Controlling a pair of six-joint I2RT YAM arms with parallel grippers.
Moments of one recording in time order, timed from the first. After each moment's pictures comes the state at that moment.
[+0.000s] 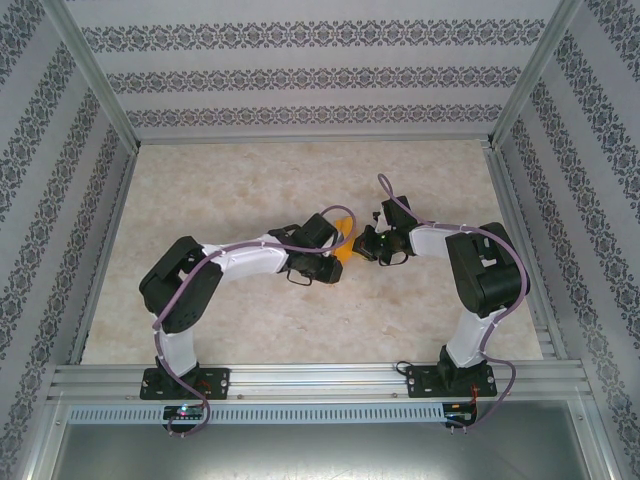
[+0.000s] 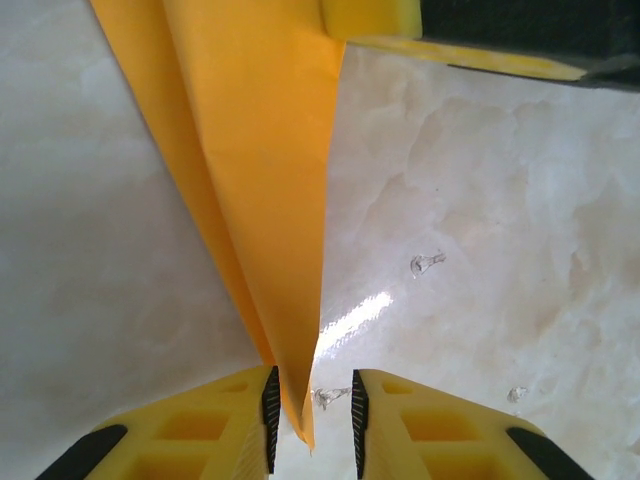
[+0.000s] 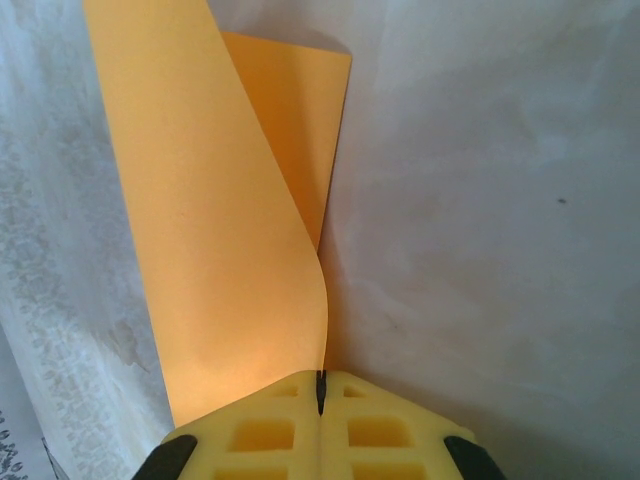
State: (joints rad) left arm -0.77 1.86 1.17 -0.39 0.22 -0.45; right arm 0.29 1.81 0.88 -0.12 -0.55 0.76
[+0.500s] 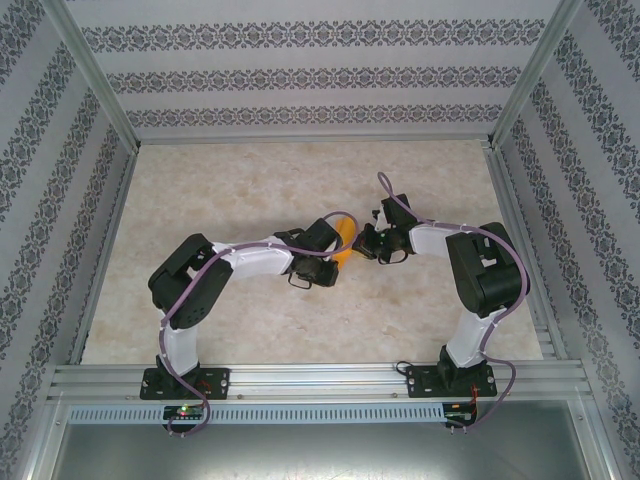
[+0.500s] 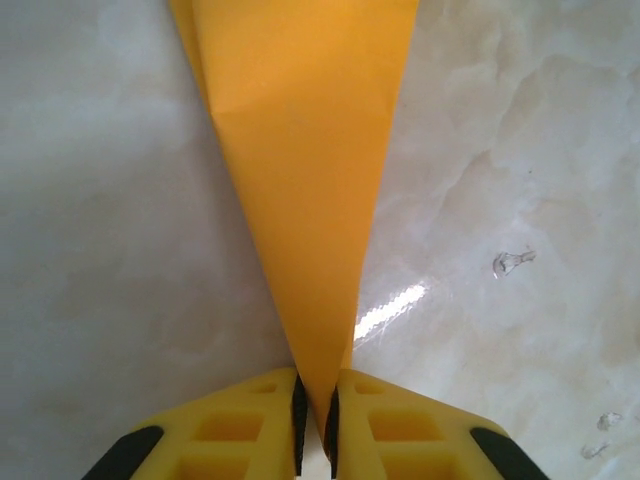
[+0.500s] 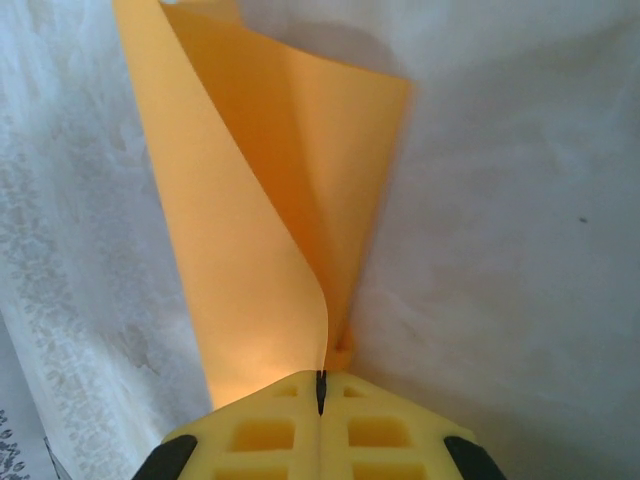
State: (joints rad) left arm -0.78 1.91 1.17 -0.40 0.16 -0.44; right arm 0.29 1.81 0.90 -0.13 -0.55 0.75
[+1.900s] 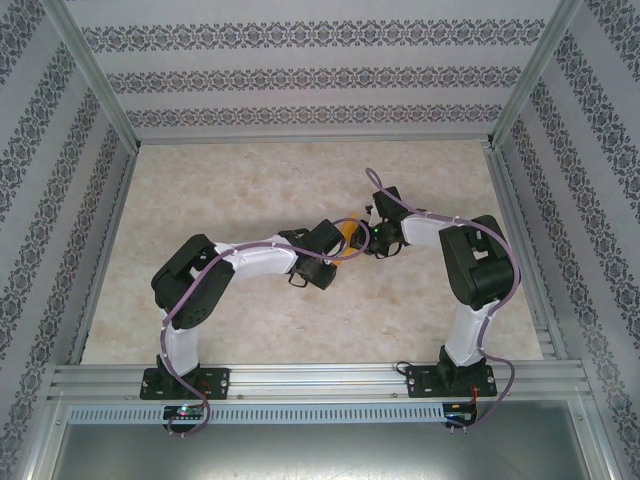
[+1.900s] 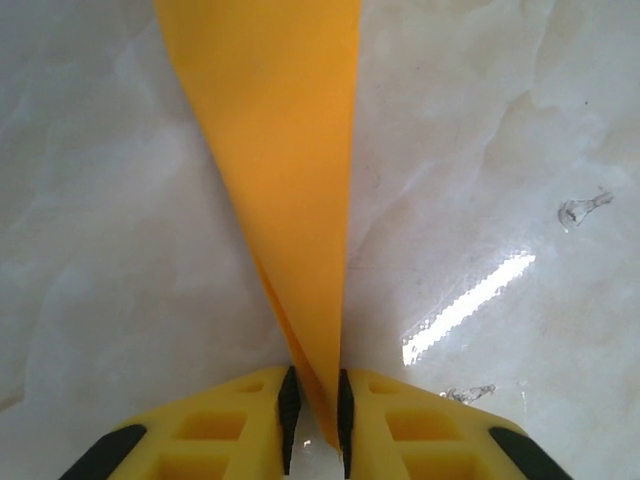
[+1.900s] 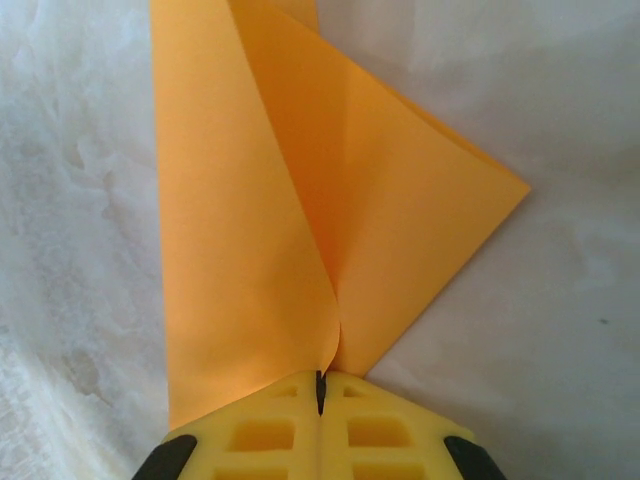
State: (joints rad) left arm -0.80 1.92 1.22 -0.49 0.03 -0.19; right arm 0.32 1.88 1.03 -0.28 -0.46 0.65
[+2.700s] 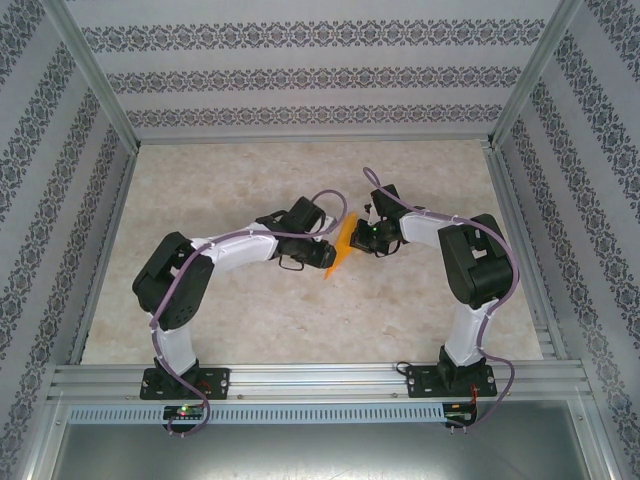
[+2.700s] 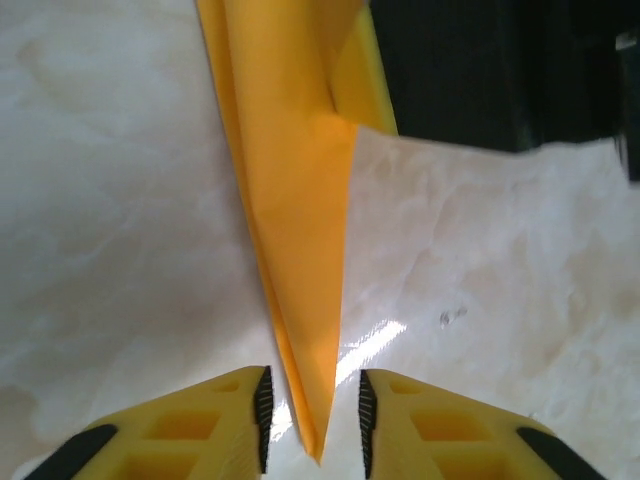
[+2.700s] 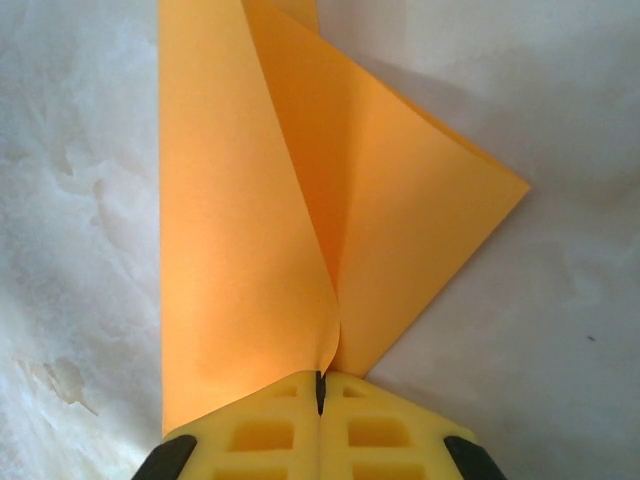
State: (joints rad) left arm -0.65 1.85 1.20 -0.37 0.29 -0.34; right arm 0.33 1.89 1.06 -0.31 -0.43 0.62
